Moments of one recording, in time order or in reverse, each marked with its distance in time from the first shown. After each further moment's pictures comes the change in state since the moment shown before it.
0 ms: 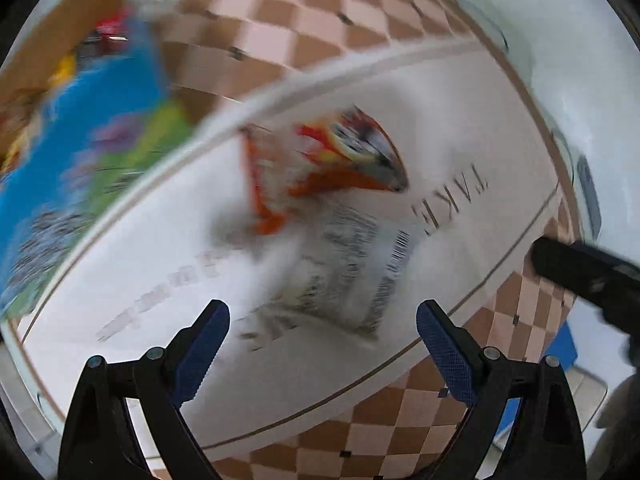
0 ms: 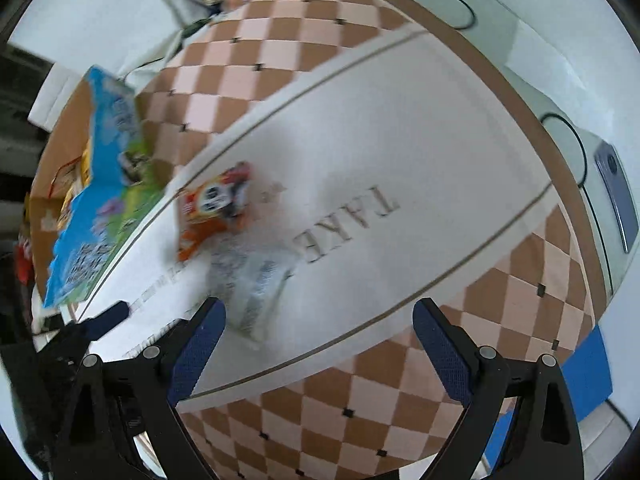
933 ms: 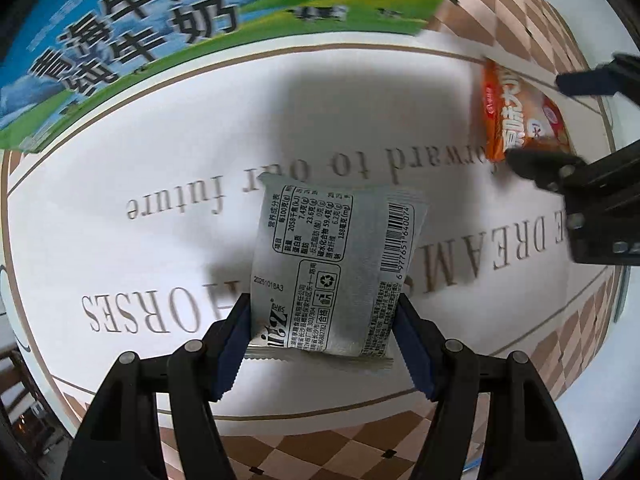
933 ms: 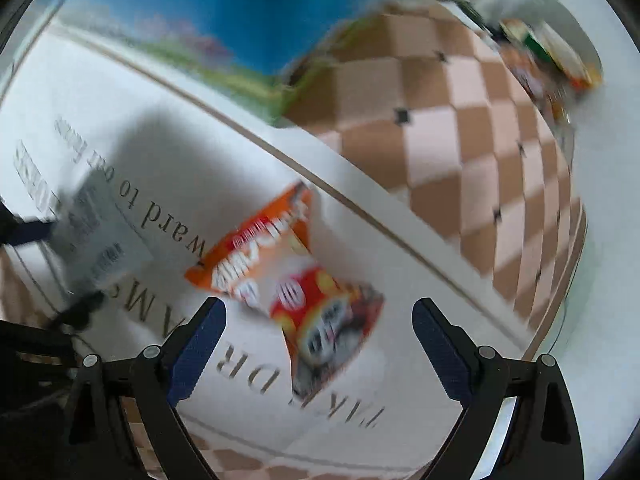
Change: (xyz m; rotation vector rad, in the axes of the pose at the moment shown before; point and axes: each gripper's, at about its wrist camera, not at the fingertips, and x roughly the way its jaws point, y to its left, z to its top) left arm 0.029 0.087 -0.064 -0.437 0.015 0.038; right arm 0.116 0.210 0.019 -1.234 0.146 -0.371
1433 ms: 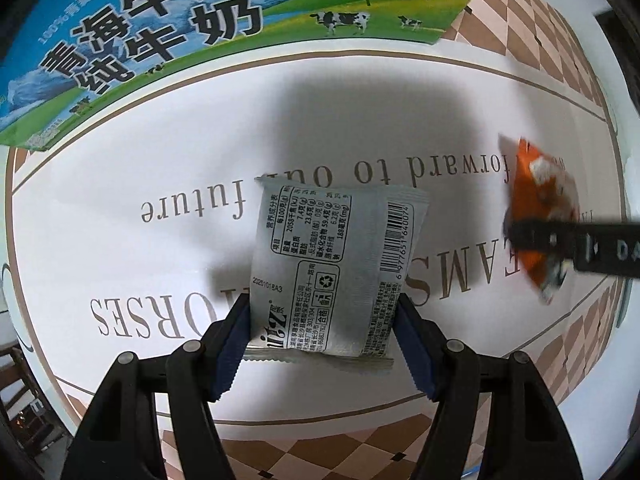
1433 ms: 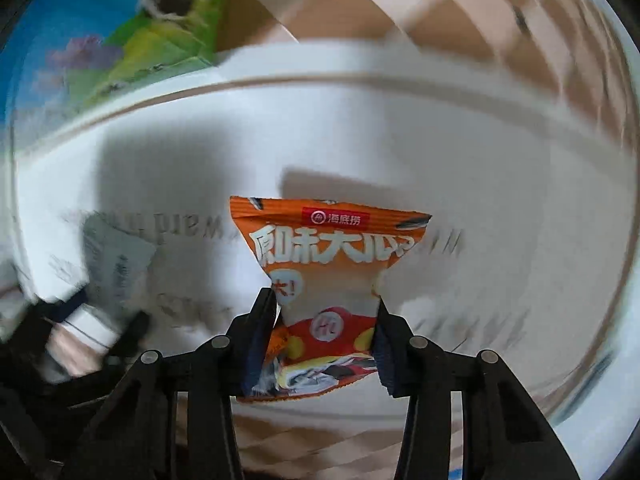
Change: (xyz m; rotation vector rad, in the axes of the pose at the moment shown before) left arm -0.007 0.019 -0.002 0.004 -0.009 0.014; right arm 0.035 -0.040 -0.054 0.687 0.170 0.467
